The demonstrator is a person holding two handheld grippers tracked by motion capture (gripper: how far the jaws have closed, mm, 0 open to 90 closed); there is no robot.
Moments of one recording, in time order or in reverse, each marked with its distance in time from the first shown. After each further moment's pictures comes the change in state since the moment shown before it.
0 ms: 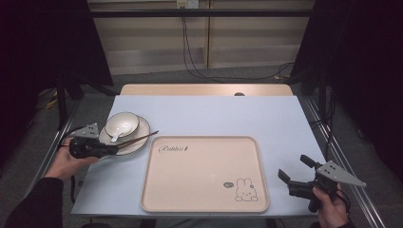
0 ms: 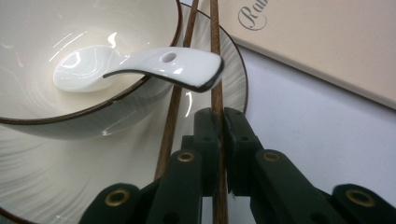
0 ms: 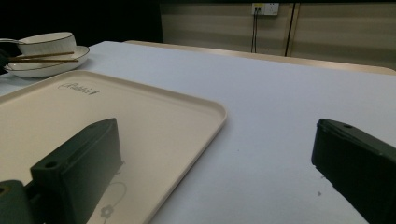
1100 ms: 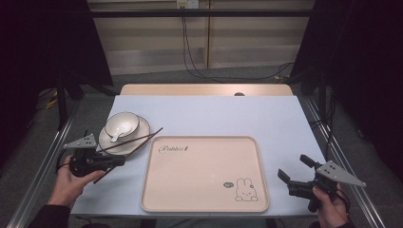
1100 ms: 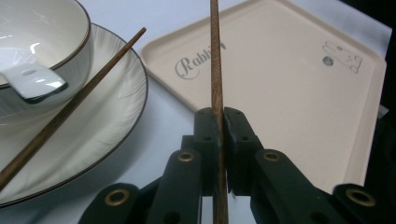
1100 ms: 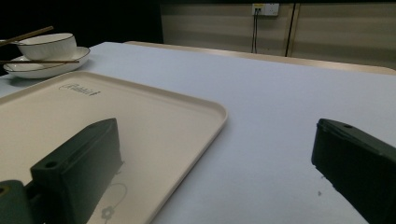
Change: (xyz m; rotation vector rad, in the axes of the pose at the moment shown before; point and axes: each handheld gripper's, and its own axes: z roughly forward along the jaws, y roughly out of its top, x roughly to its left) left arm -0.074 0.009 -0.010 -0.184 -0.016 -0.276; right arm 0.000 0.000 0.000 -0.001 0.002 0.005
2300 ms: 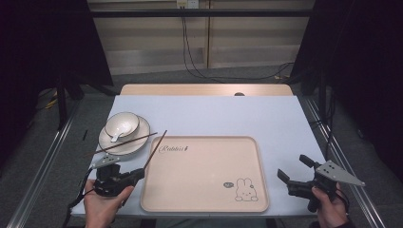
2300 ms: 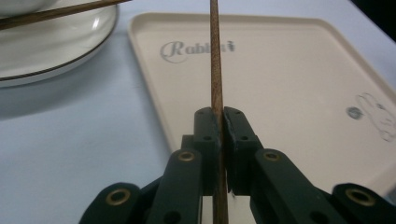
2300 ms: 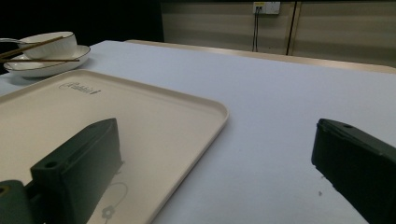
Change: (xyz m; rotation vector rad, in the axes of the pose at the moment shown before) left arm -0.096 -0.006 0.042 -0.043 0.312 -0.327; right arm 0.000 0.000 0.001 0.008 0.008 -0.002
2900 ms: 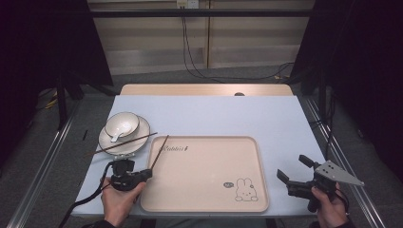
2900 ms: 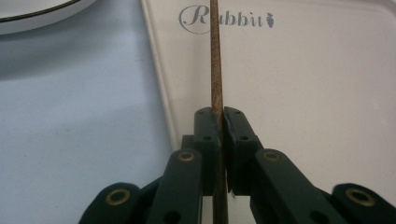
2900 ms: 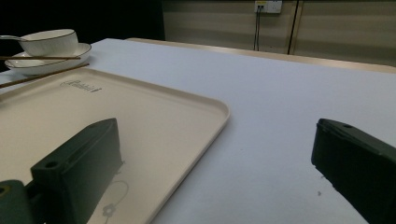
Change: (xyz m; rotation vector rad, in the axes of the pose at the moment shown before) left arm -0.005 -0.001 0.044 0.120 0.097 -0.100; right arm 0.000 0.000 0.001 0.004 -0.002 -0.006
